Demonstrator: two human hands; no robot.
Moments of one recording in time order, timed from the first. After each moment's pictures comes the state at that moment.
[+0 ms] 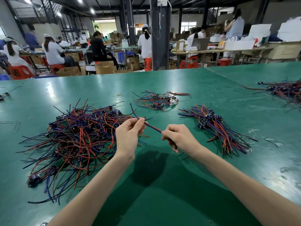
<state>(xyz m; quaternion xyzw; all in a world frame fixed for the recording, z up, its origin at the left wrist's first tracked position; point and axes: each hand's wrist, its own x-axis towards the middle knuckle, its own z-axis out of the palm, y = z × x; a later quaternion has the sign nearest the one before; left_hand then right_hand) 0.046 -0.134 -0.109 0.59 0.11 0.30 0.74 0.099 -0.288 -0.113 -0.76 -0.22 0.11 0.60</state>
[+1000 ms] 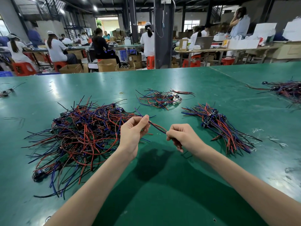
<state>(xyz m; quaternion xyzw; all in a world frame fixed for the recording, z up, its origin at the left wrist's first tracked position) 0.044 -0.132 -0.103 0.55 0.10 0.23 0.80 0.104 -0.290 -0.119 -0.76 -0.24 0.13 0.60</state>
